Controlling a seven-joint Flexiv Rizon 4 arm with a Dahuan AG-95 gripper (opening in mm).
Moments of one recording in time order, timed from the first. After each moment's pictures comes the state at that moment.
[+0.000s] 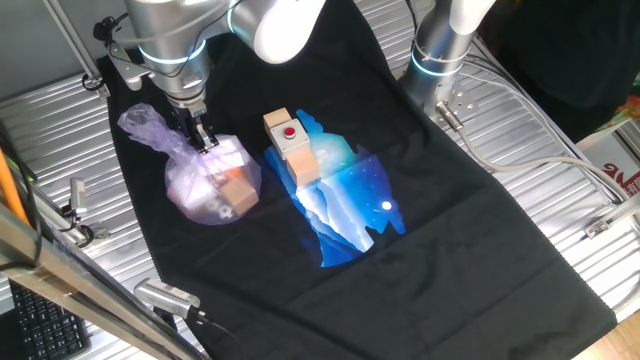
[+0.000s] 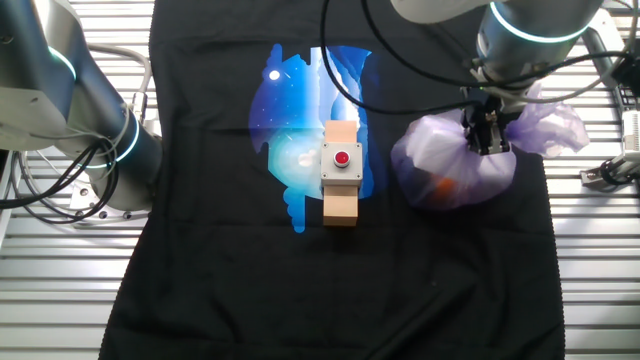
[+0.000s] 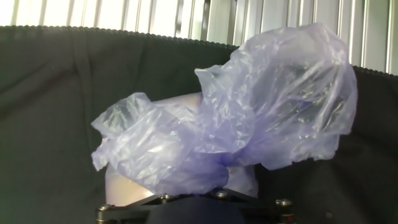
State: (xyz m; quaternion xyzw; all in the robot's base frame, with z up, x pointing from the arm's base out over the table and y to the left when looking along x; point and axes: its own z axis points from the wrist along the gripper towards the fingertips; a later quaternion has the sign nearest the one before) arm 0.600 -0.012 0.153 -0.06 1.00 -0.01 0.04
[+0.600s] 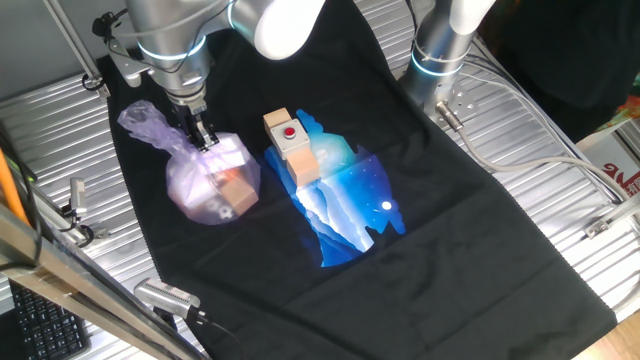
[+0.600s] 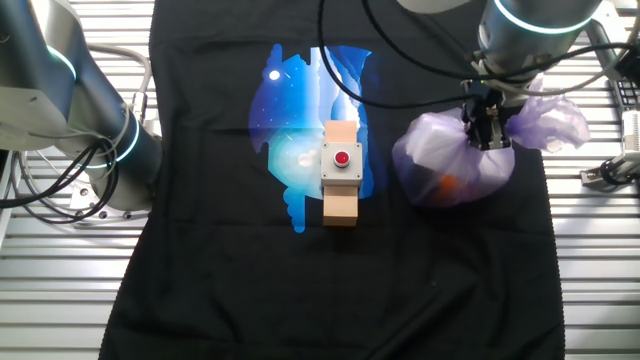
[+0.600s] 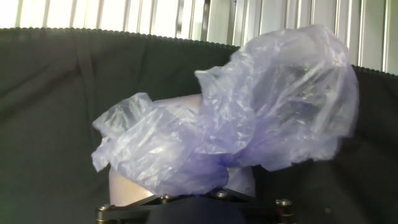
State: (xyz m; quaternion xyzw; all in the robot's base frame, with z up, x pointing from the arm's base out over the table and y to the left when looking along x) arm 0.600 -0.010 0.160 -0.06 1.00 0.00 0.03
